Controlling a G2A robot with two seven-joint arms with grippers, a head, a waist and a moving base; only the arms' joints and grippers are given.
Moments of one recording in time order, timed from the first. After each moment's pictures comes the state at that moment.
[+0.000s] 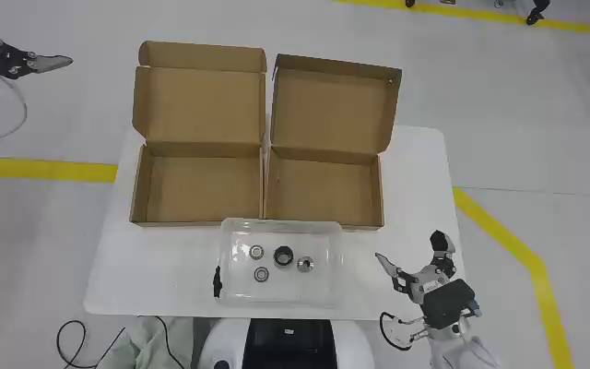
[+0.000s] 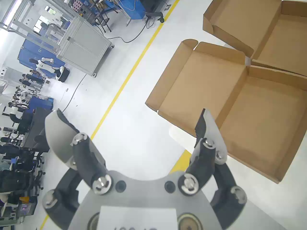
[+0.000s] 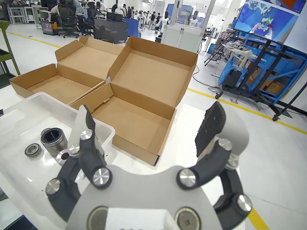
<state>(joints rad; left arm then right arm) 0.56 -0.16 -1.11 -1.50 0.89 -0.82 -0.11 -2.11 -1.30 1.54 -2.07 -1.57 -0.25 -0.52</state>
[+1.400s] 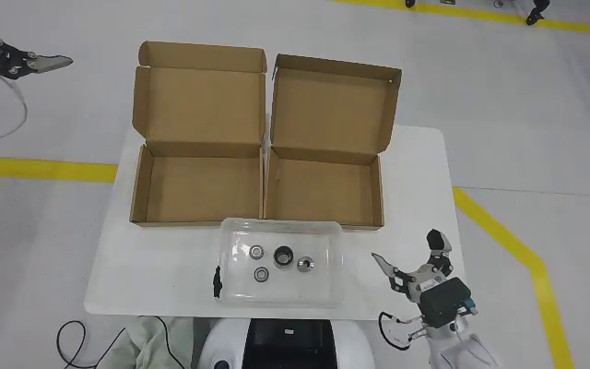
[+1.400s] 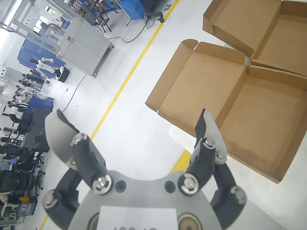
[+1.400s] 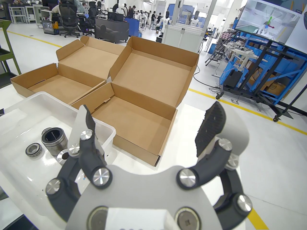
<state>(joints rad) 0.56 -0.16 -1.11 -1.50 0.89 -0.82 -0.11 -2.08 -1.30 1.52 -2.07 -1.61 -0.27 -0.48</state>
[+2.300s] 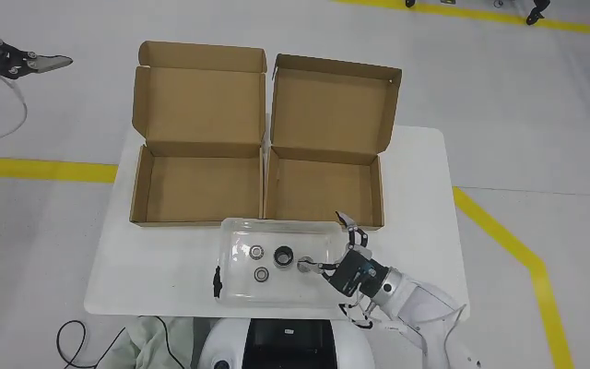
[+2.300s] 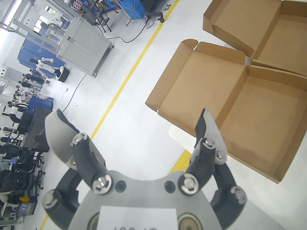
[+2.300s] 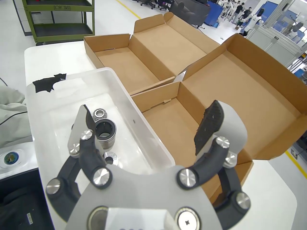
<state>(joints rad) 0.56 -0.16 -1.11 -1.50 0.89 -0.82 -0.11 -1.74 -1.28 1.26 -1.99 -1.78 -0.56 -0.19</state>
